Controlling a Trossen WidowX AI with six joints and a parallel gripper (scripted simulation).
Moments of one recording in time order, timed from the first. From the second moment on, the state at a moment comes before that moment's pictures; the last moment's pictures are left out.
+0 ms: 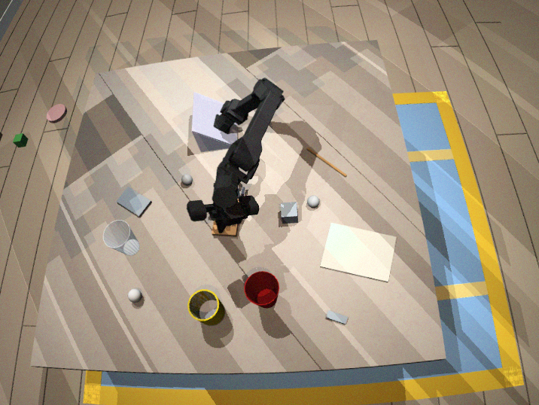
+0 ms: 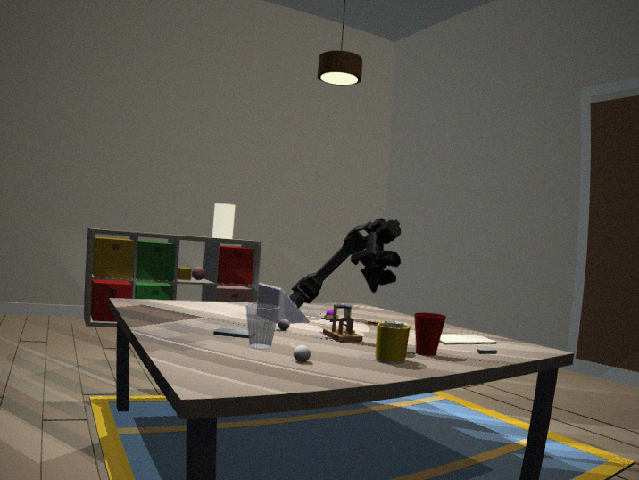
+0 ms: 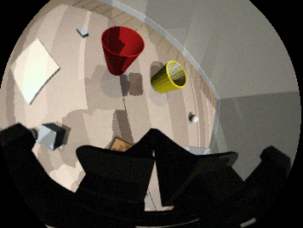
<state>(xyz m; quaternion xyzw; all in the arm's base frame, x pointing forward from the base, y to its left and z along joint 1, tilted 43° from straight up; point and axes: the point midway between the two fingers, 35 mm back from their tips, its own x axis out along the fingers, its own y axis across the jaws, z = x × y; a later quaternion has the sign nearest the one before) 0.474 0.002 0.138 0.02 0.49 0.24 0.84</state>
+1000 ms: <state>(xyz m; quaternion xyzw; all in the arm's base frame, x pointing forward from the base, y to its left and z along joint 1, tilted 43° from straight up) 0.344 0.044 0.135 -0.34 0.55 0.41 0.65</state>
